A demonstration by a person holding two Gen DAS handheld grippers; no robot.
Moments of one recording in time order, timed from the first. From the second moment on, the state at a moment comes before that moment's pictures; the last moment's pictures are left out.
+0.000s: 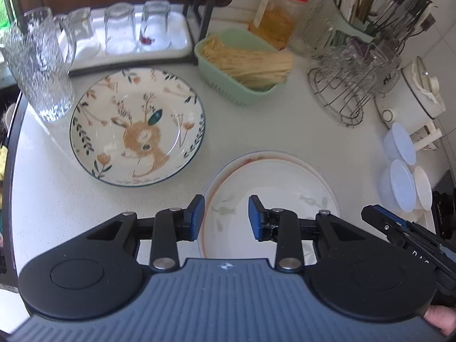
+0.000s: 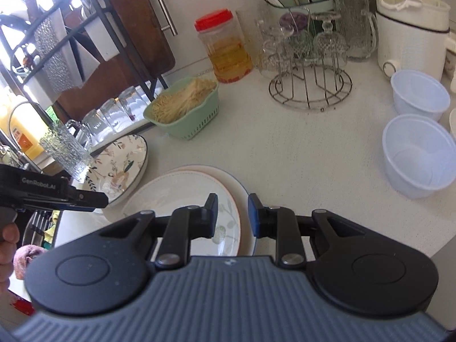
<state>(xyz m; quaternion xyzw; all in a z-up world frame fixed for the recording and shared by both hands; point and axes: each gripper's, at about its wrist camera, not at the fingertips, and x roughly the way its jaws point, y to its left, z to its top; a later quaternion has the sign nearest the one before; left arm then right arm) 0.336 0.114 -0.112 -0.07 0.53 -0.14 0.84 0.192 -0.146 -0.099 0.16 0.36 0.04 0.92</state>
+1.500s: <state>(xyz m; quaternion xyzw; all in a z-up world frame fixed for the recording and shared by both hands) 0.279 0.136 -0.072 -0.07 0.47 -0.10 0.87 0.184 -0.088 -0.044 0.09 0.32 0.16 0.93</state>
